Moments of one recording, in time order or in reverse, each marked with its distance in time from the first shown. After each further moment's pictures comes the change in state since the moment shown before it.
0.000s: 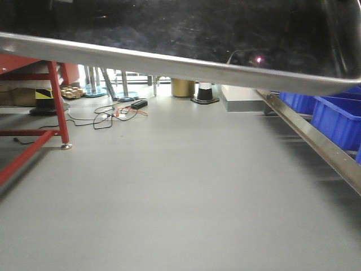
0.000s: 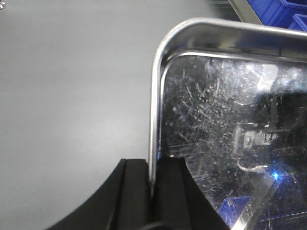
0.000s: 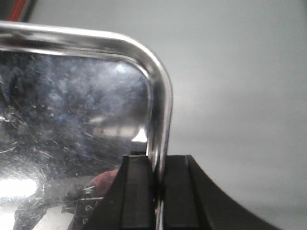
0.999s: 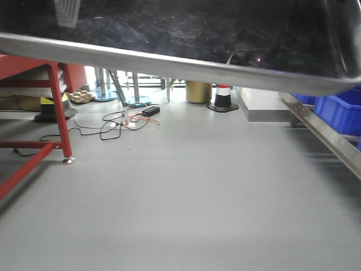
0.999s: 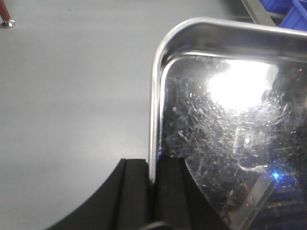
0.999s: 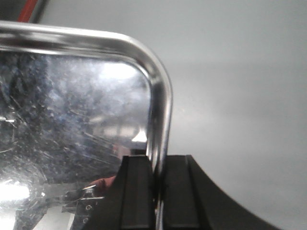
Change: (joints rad) left arm 0.000 0.000 0.000 0.000 0.000 0.000; right arm 0.000 0.000 0.000 0.000 0.000 0.000
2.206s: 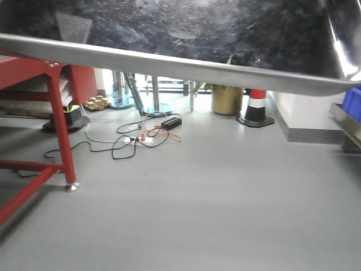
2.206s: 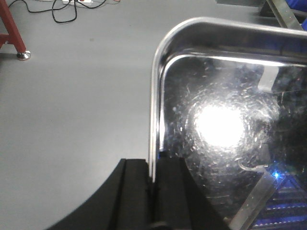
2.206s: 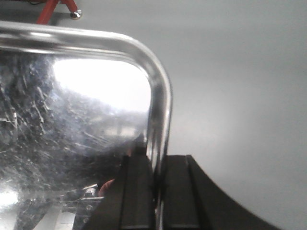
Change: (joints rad) left arm 0.000 0.000 0.000 0.000 0.000 0.000; right arm 0.000 0.000 0.000 0.000 0.000 0.000
